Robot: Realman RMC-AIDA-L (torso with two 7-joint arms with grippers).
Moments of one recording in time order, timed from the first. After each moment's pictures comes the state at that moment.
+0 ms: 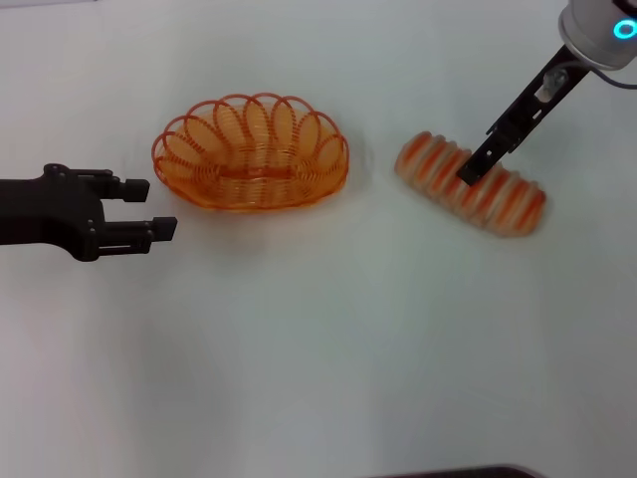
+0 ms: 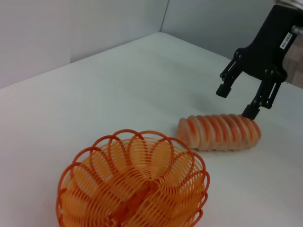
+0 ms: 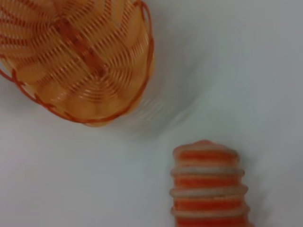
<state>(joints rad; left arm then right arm) -0.47 -2.16 0.63 1.07 2.31 1.72 -1.63 0.95 2.08 -0.93 -0.94 -2.91 -1.64 2.35</state>
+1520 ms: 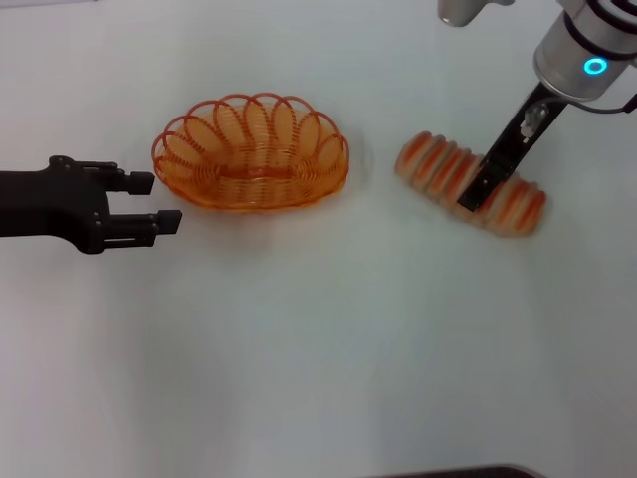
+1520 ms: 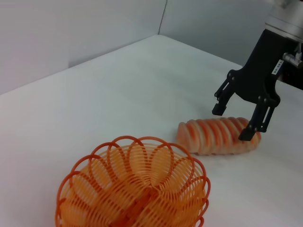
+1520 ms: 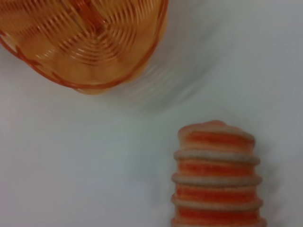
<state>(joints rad) -0.48 -2.16 0.64 1.07 2.31 1.71 -1.63 0.95 2.09 -1.07 -0.84 -2.91 -1.54 2.35</state>
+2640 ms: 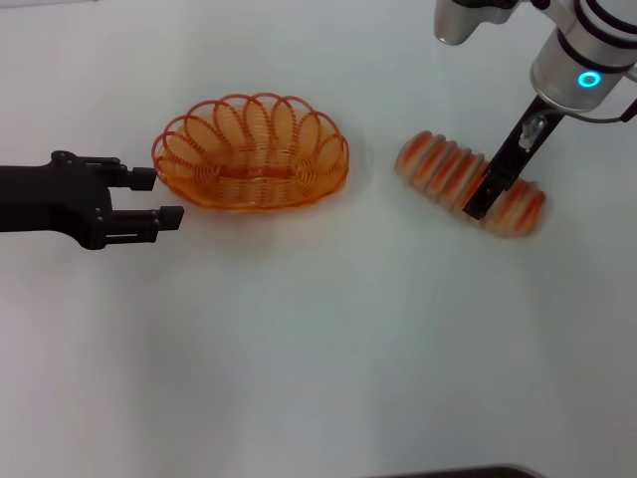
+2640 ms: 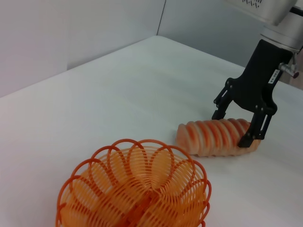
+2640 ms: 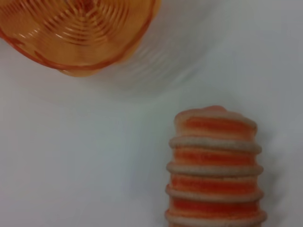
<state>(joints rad) -0.49 -2.16 0.64 1.07 2.31 1.71 -1.63 0.96 2.09 -1.10 -0.77 -2.93 -1.49 2.36</state>
